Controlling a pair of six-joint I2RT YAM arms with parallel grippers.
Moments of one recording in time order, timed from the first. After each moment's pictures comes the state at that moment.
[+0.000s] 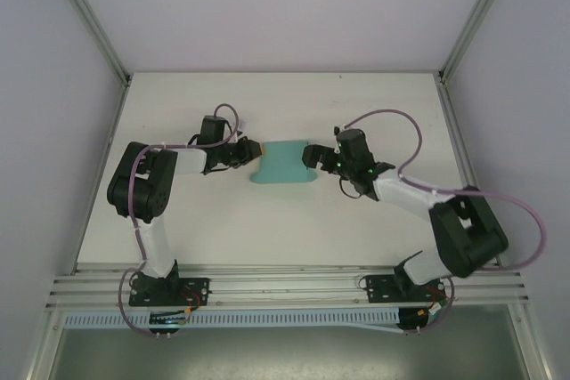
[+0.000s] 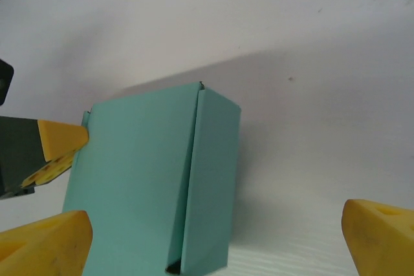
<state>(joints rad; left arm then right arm) -0.28 1.94 0.96 0.19 0.68 -0.71 0.53 1.50 0.76 0.06 -0.11 0.64</state>
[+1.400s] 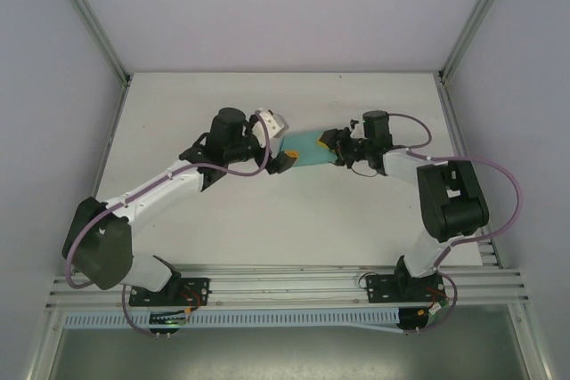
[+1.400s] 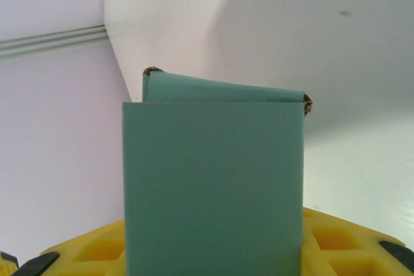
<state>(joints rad) -0.61 1.44 1.00 -0.02 0.38 0.28 0.25 1.68 0.86 0.13 -0.75 1.15</state>
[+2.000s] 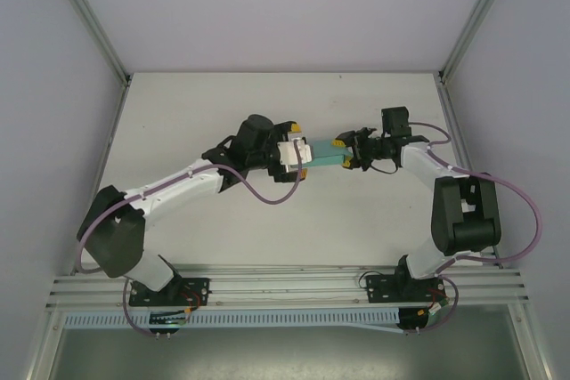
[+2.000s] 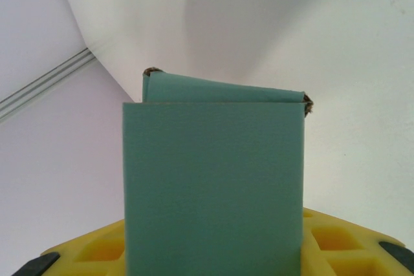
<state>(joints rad) -0.74 1.55 1.08 -0.08 0.23 0.80 0.15 1.57 0.95 -0.30 -0.84 1.26</state>
